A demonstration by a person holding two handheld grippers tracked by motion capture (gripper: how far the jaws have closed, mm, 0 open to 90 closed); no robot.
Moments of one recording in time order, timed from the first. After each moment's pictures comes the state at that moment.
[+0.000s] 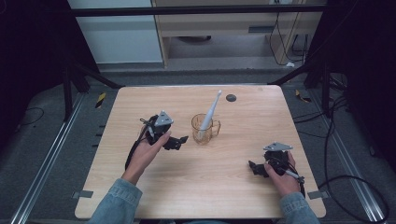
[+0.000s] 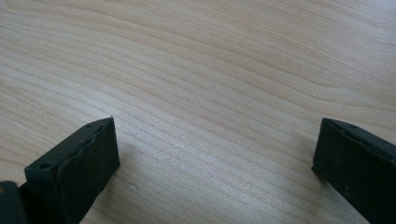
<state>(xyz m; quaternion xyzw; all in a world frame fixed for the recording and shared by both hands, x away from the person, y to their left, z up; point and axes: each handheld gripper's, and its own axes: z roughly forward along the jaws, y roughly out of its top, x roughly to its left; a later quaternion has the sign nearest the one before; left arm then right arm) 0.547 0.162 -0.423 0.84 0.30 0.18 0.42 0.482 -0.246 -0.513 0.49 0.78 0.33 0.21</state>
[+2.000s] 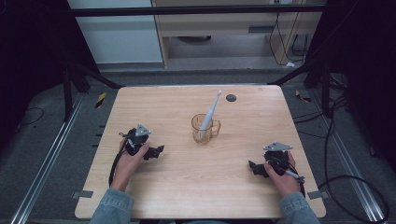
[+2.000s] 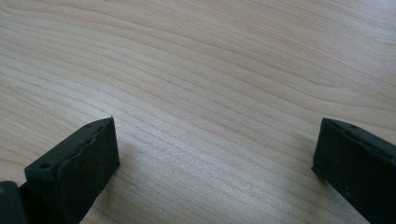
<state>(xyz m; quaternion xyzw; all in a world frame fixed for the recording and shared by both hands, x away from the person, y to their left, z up) 0.543 0.241 -0.482 0.82 0.41 0.20 0.34 0.482 -0.246 -0.513 0.49 0.78 0.33 0.21</state>
